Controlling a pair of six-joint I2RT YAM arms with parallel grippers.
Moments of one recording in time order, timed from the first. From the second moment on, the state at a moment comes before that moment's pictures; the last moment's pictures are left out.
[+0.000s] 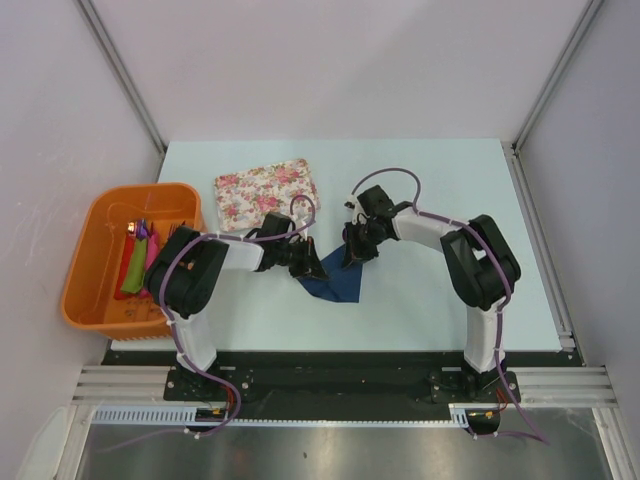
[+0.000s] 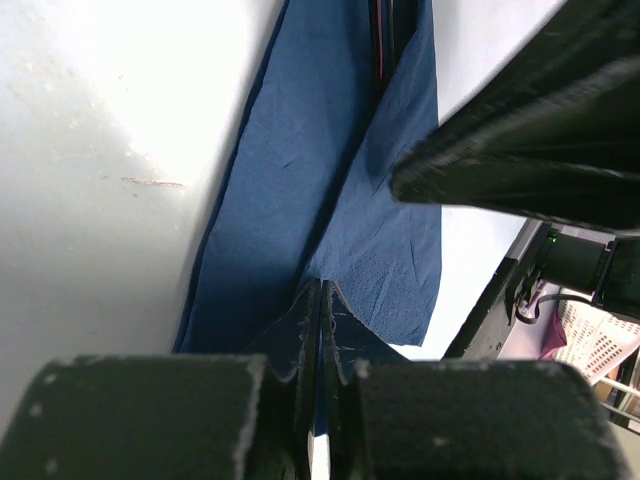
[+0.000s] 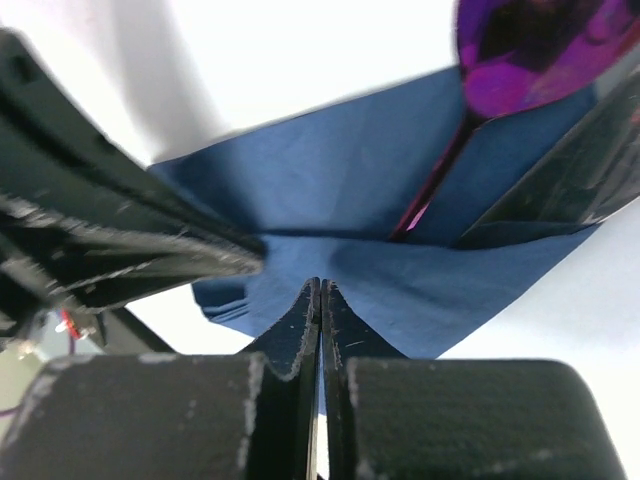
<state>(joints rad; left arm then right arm) -0.45 1.86 0.84 0.13 0.70 -0.54 0.54 1.97 1.30 -0.44 -0.47 0.41</state>
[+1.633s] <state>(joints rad) -0.54 1.93 0.83 0.31 0.77 -0.61 0.50 2.00 1.34 -0.46 -0.50 0.40</state>
